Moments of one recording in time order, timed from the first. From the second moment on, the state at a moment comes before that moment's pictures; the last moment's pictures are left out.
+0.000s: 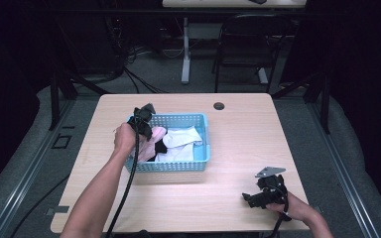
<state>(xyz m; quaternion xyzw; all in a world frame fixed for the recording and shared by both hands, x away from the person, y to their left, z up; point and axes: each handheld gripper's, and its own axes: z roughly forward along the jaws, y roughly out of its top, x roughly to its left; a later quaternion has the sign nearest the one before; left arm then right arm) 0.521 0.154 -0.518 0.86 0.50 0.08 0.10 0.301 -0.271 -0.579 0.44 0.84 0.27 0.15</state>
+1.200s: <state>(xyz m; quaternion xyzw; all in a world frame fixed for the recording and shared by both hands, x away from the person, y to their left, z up) 0.492 0.173 -0.453 0.86 0.46 0.10 0.19 0.299 -0.272 -0.581 0.44 0.84 0.29 0.15</state>
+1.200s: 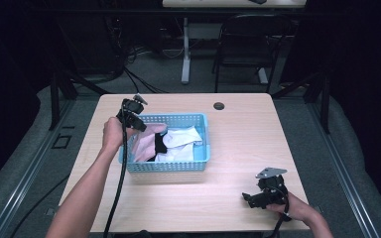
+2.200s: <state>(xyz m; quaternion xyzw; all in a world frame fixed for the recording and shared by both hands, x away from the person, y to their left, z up) 0.467 0.184 -0.364 0.86 0.43 0.13 0.24 0.296 -0.272 -0.582 0.45 0.83 0.30 0.16</state>
